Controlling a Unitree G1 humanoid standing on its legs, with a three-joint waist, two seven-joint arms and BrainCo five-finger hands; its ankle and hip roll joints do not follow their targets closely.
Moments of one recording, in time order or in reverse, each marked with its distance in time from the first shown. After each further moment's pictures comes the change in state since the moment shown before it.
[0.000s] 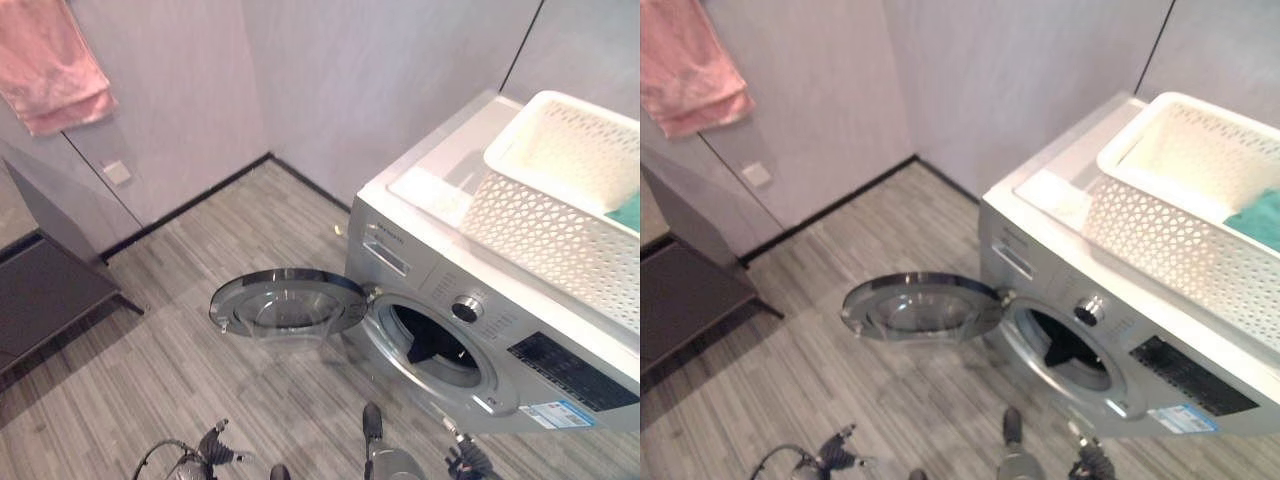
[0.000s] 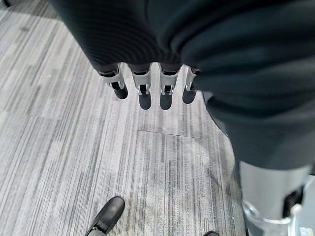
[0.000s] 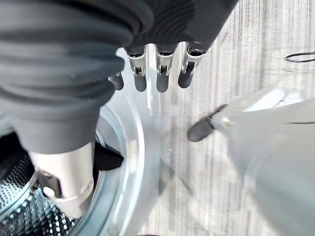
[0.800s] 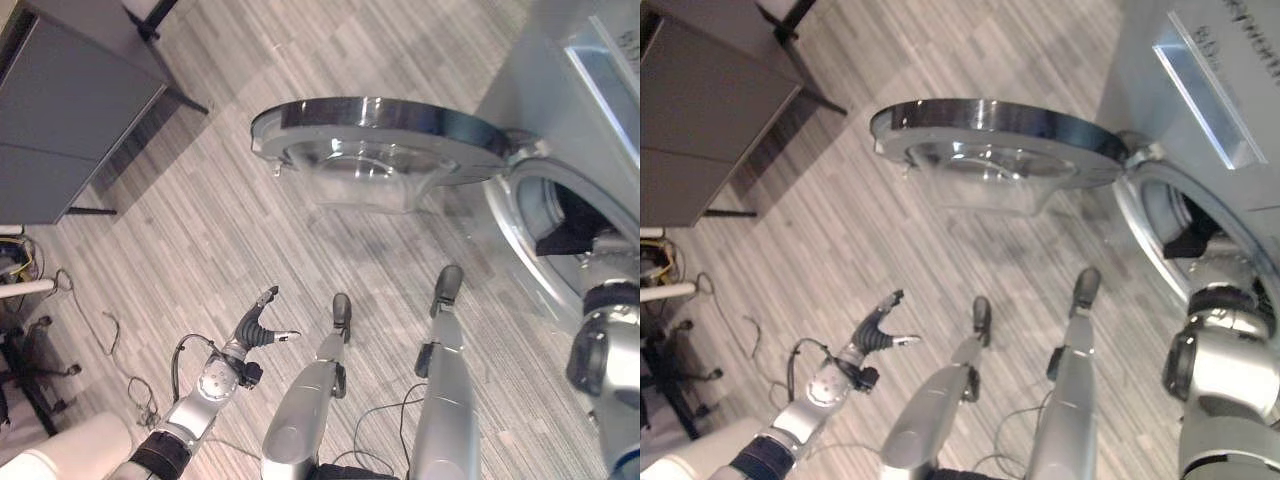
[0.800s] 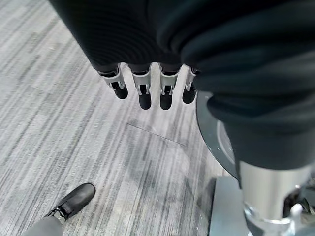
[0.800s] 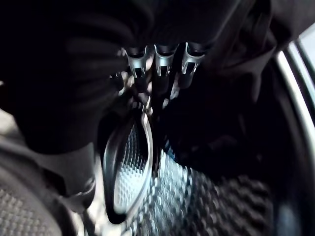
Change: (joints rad) left arm -0.152 0.129 -0.089 -0.725 -0.277 -0.064 0.021; right arm -0.928 -0.460 -0.256 -0.033 0.443 -0.263 -0.212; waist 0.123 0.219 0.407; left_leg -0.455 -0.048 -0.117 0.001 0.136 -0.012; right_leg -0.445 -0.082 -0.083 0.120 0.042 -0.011
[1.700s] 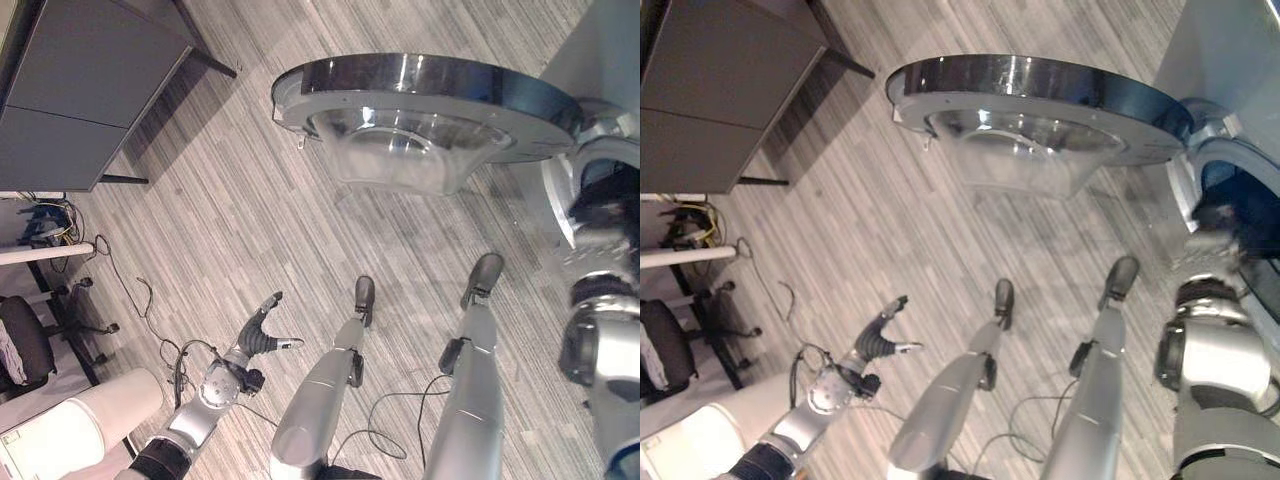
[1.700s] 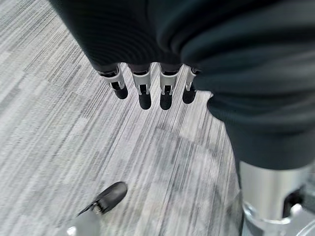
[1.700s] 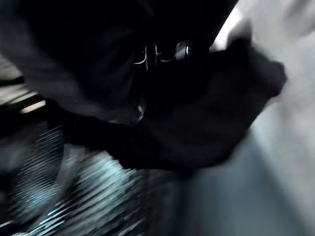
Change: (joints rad) left arm 0.024 0.008 -0.013 -0.032 -0.010 -0.021 0.015; right arm -0.249 -0.142 0.054 0.152 -0.051 0.016 -0.080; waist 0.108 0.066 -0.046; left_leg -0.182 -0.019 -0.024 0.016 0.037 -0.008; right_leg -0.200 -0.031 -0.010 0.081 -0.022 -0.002
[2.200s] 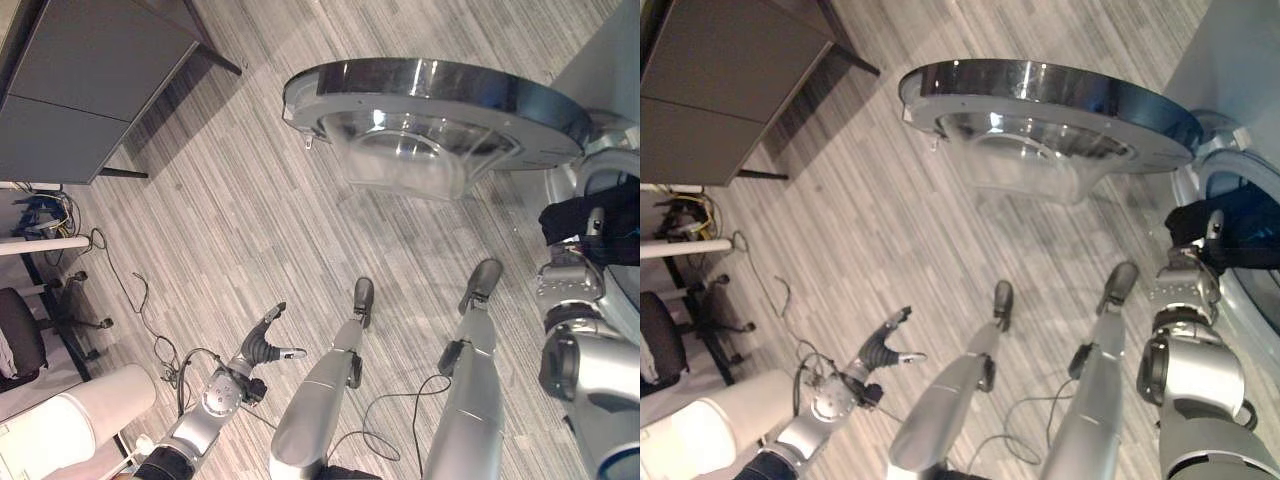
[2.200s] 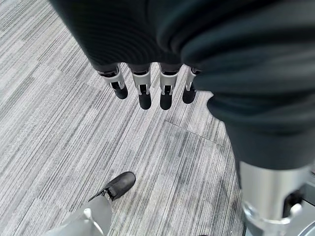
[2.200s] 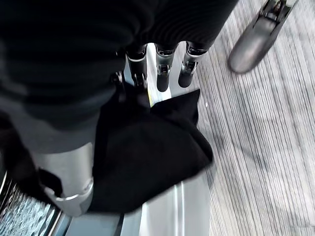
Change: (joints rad) left arm 0.031 -0.027 -0.001 0.001 0.041 0.009 -0.033; right arm 0.152 0.170 -0.085 0.179 0.012 0.095 0.101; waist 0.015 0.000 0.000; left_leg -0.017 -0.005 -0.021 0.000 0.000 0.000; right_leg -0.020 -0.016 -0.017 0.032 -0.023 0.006
